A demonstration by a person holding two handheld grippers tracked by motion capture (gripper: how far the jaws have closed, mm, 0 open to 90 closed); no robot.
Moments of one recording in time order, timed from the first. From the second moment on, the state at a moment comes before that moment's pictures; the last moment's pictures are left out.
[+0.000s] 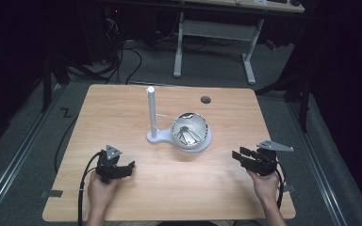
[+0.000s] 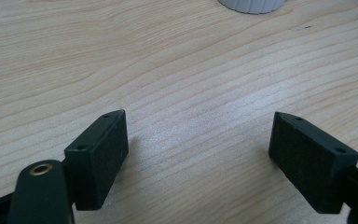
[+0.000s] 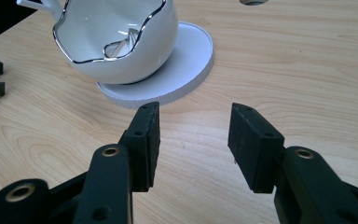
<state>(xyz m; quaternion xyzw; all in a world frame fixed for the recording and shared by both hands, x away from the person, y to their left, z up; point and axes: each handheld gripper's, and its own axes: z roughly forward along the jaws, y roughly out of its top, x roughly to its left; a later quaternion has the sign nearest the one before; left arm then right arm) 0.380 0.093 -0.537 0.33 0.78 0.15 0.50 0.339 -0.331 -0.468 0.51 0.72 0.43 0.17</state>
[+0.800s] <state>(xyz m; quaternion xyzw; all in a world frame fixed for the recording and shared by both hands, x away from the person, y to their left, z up) 0.380 0.093 -0.537 0.33 0.78 0.15 0.50 0.343 -0.310 -0.495 0.51 0.74 0.41 0.15</state>
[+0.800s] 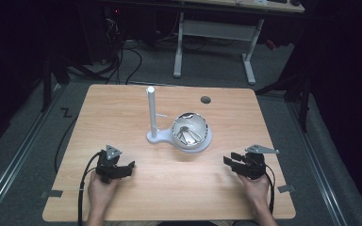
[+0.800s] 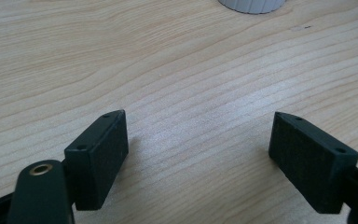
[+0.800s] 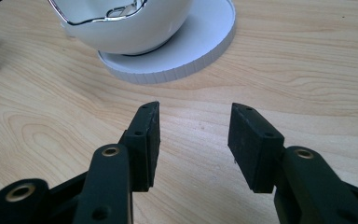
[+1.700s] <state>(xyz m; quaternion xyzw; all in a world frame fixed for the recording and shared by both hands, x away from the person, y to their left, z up) 0.380 0.093 -0.537 0.33 0.78 0.15 0.50 0.345 -0.284 -0.531 0.47 0.78 0.34 0.22</state>
